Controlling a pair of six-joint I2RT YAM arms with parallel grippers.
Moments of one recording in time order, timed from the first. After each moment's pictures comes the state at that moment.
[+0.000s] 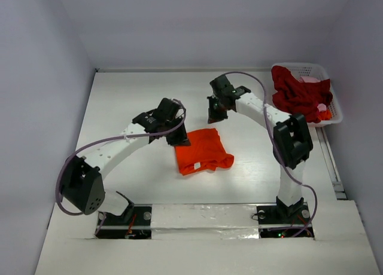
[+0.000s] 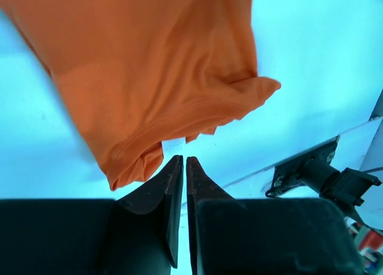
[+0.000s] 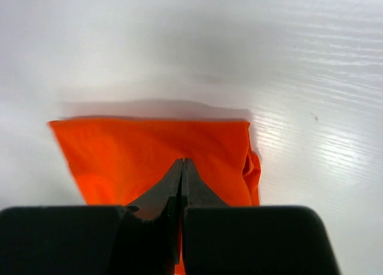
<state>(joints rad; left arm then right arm) -0.63 1.40 1.08 -0.66 0.21 -0.78 0.55 2.00 1.62 -0.69 -0.11 0.50</state>
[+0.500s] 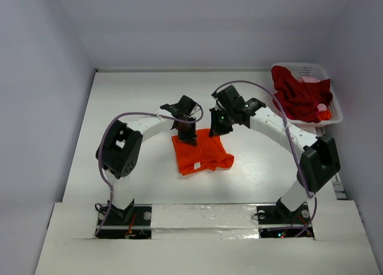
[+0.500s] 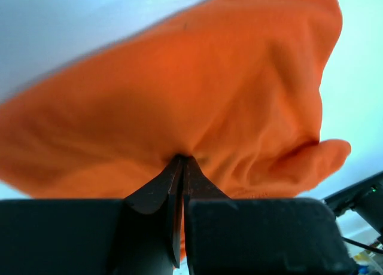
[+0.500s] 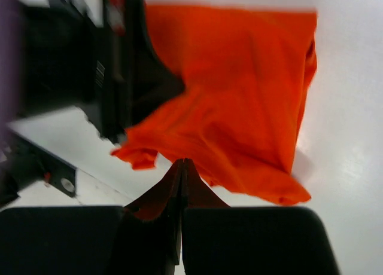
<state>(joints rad) -0.62 1.83 1.27 -0.61 0.23 -0.62 0.62 1.64 1.42 -0.73 -0.20 0.50</state>
